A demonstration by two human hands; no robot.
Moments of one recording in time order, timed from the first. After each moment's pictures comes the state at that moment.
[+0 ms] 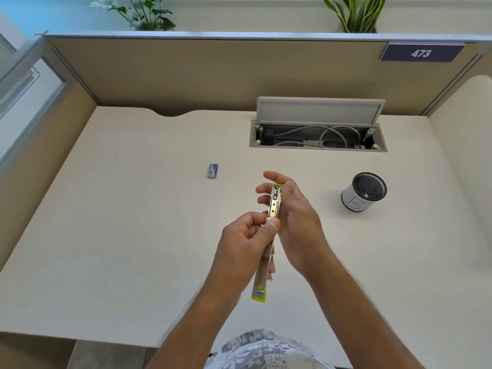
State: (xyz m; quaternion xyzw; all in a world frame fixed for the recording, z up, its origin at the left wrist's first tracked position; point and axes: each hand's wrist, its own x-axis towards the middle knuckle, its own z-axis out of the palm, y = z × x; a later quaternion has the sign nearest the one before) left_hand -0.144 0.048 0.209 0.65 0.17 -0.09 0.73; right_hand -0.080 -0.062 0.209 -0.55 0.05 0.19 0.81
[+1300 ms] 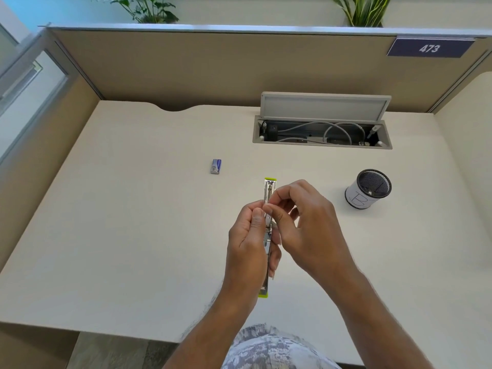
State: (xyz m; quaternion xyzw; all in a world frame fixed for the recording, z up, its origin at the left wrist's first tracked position) left_hand -0.152 0.029 0.214 0.60 0.19 0.00 0.78; right_hand -0.102 -0.077 0.232 -0.86 -0.18 -0.05 0.47
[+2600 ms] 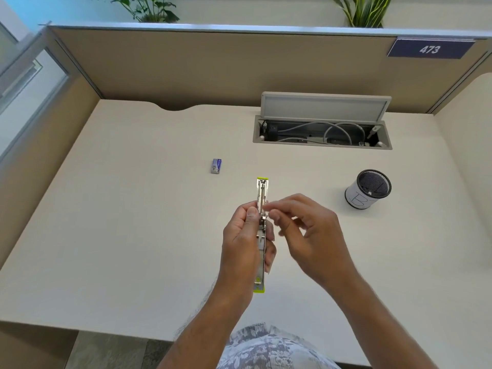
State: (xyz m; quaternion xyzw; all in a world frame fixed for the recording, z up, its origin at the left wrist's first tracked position) left_hand -0.147 0.037 0.208 0.53 0.22 -0.02 0.82; right_hand -0.109 -0.087 0.220 -0.82 -0.20 -0.03 0.54
